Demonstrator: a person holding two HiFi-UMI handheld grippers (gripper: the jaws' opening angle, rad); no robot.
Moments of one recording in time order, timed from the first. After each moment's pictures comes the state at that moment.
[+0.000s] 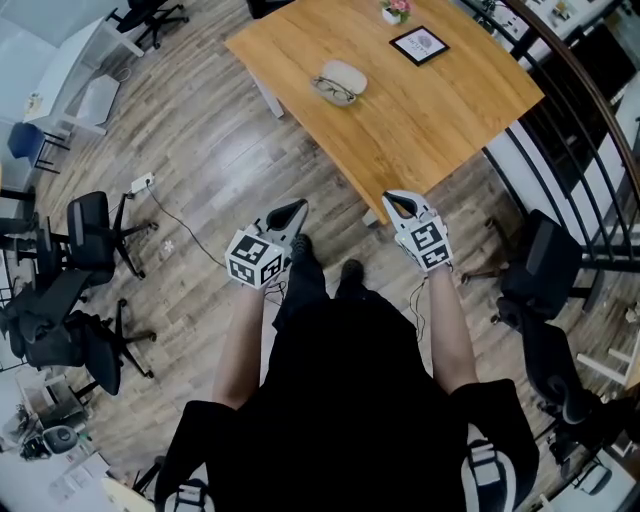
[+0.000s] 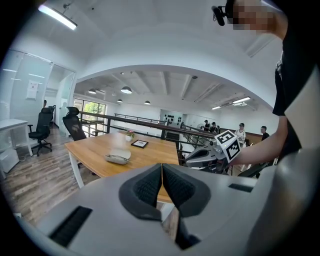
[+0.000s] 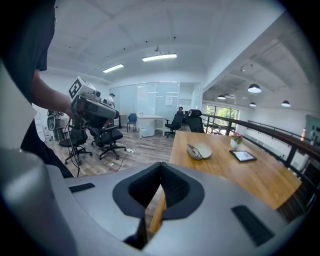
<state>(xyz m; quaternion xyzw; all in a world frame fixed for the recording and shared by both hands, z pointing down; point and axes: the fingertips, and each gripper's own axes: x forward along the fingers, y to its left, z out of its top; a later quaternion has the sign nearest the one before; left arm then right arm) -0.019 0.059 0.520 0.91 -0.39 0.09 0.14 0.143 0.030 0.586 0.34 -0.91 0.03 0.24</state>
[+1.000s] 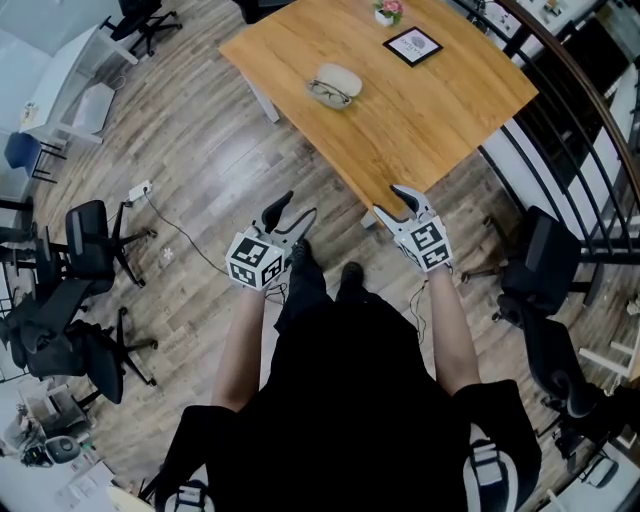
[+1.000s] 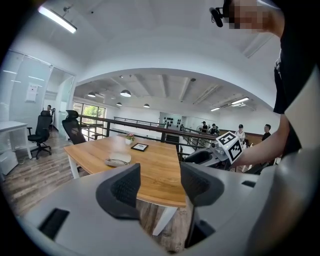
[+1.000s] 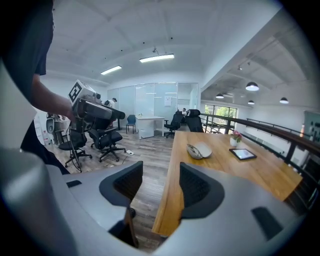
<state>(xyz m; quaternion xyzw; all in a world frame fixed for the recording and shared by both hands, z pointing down) -0.021 0.050 0.516 0.91 -0.39 0.07 0.13 0.144 0.032 0.595 0.34 -0.91 0.05 0.23</state>
